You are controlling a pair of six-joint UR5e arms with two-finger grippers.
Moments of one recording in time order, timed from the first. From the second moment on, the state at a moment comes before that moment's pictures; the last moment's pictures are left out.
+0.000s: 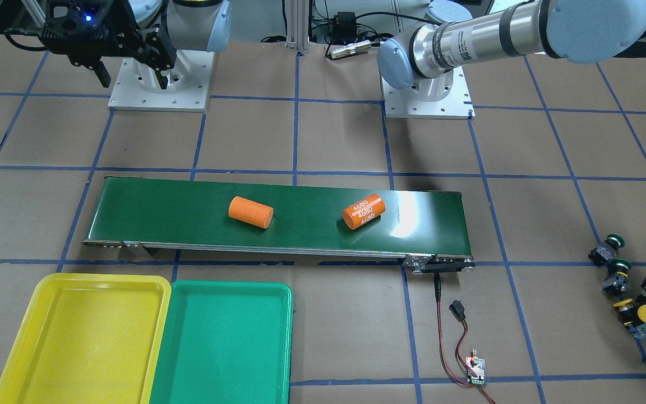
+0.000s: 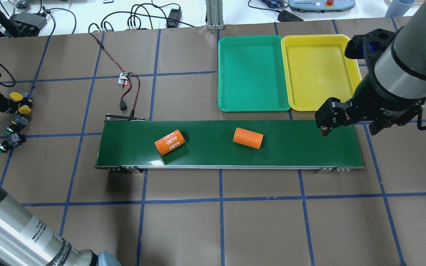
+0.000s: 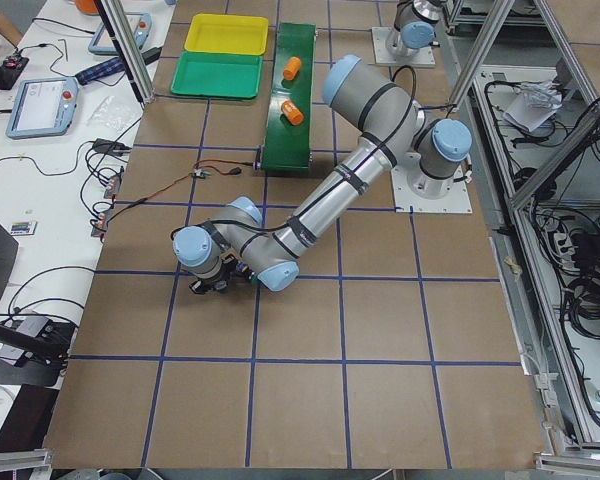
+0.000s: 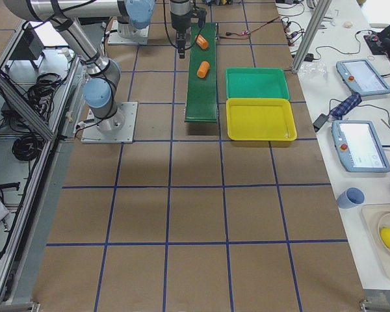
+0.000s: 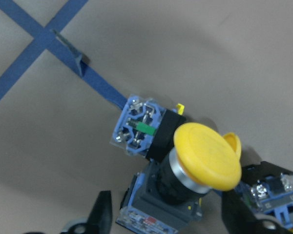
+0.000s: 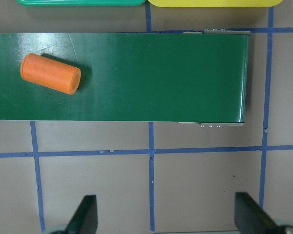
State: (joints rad) left arm -0.84 -2.38 -1.16 -1.25 1.48 1.57; right arm 1.53 -1.86 1.81 -1.53 -1.56 -0.03
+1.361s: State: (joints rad) left arm -1.18 -1.89 -1.59 -1.47 1.55 1.00; right arm 1.53 -1.86 1.81 -1.52 -1.56 -0.03
